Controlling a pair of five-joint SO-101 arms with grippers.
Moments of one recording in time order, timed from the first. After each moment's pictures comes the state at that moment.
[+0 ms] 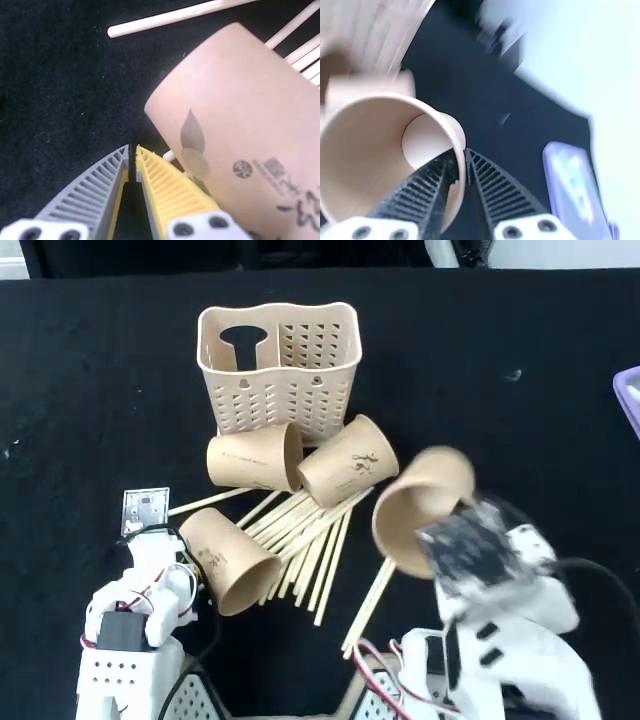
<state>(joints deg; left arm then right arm) -2.9 -99.4 96.4 70.2 4.7 8.3 -81.2 25.4 86.4 33.3</state>
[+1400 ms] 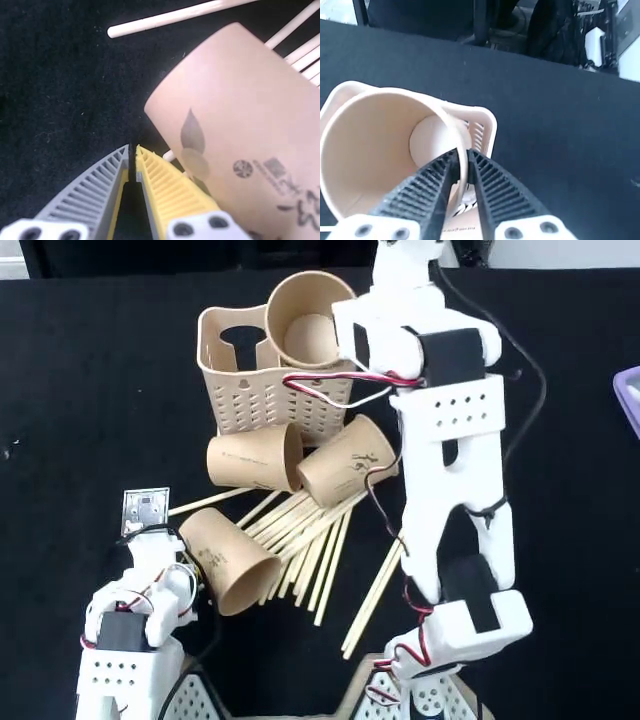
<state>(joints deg) -2.9 -99.4 96.4 70.2 4.7 -11.5 5.1 -35.6 80.7 2.3</state>
